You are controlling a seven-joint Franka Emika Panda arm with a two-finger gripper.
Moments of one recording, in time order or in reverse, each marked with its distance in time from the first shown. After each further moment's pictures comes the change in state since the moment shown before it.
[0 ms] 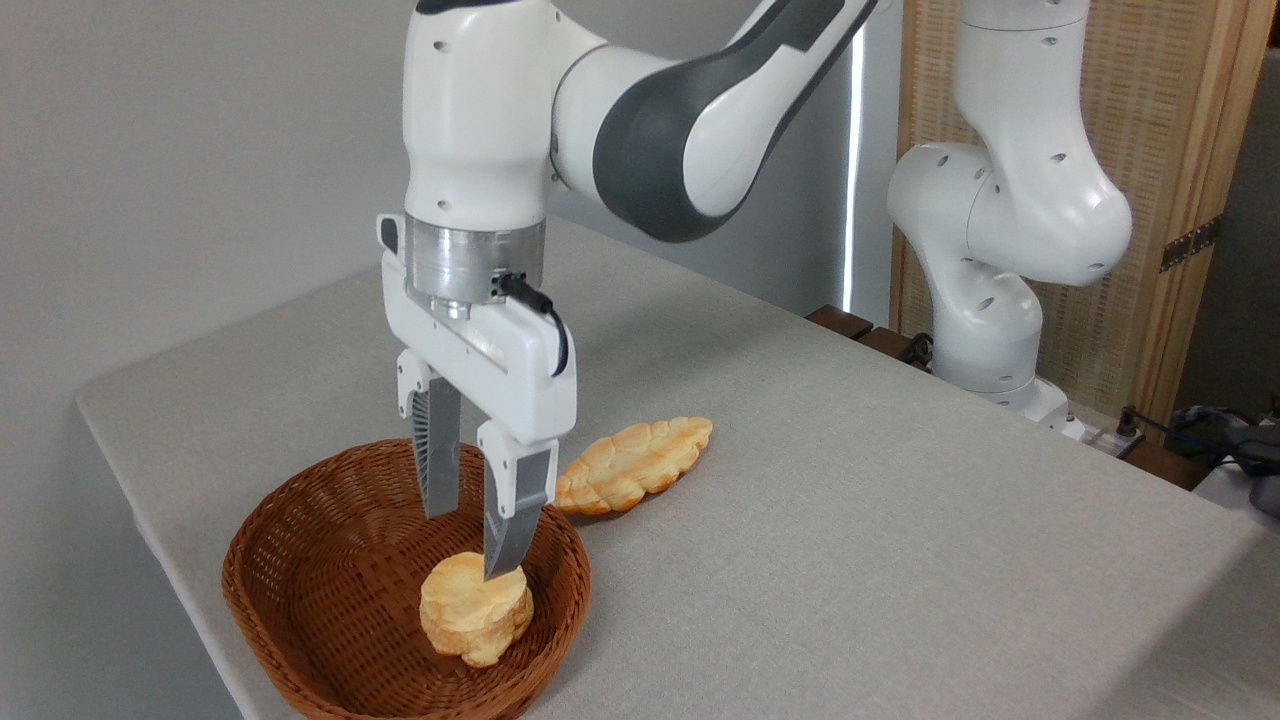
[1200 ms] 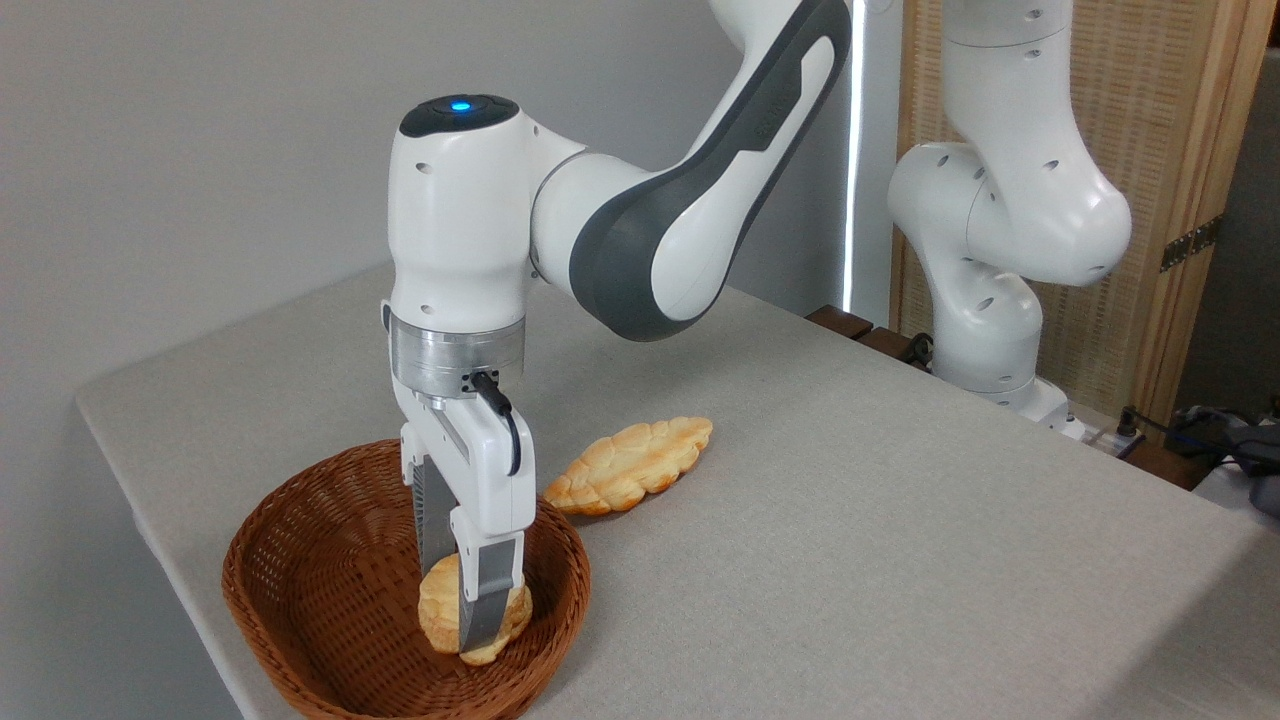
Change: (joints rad) arm -0.009 0.118 0.000 0.000 0.000 0.110 0.153
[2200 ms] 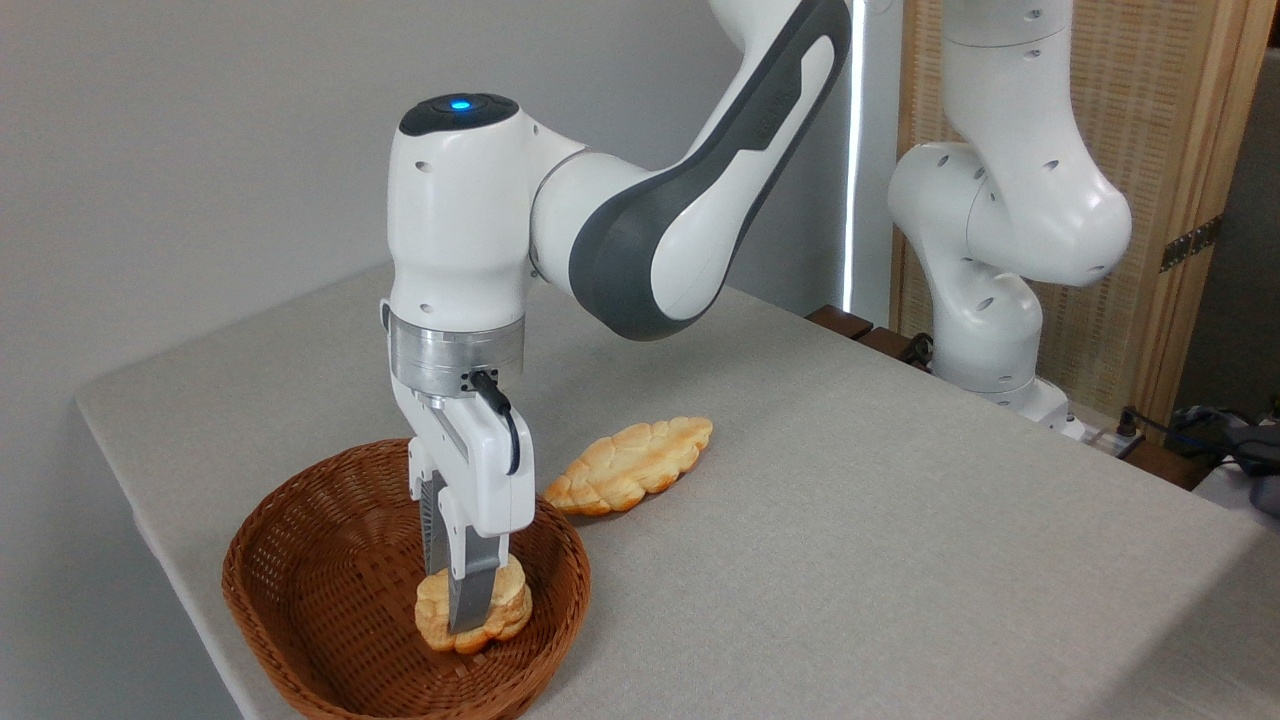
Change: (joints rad) arm 0.000 0.000 0.000 0.003 0.000 0.000 0.000
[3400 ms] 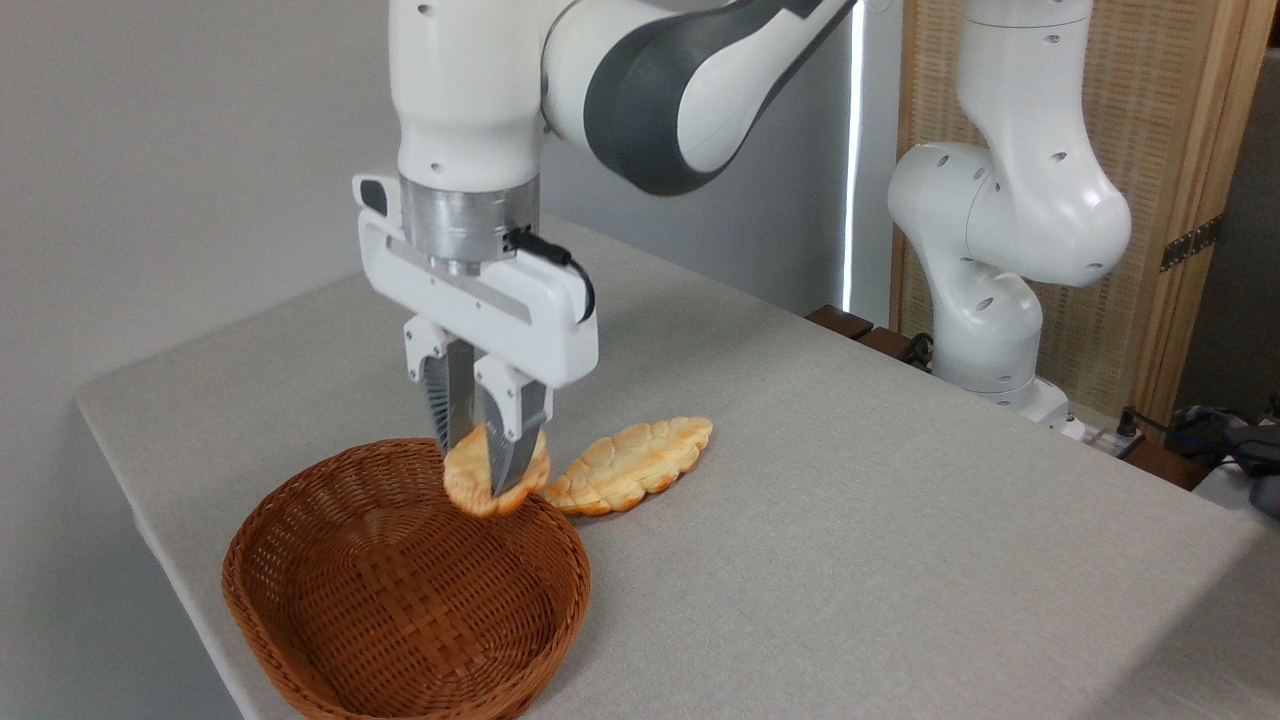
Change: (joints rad) arm -0.009 -0.168 -0.005 0.044 -0.107 -0.331 -0.357
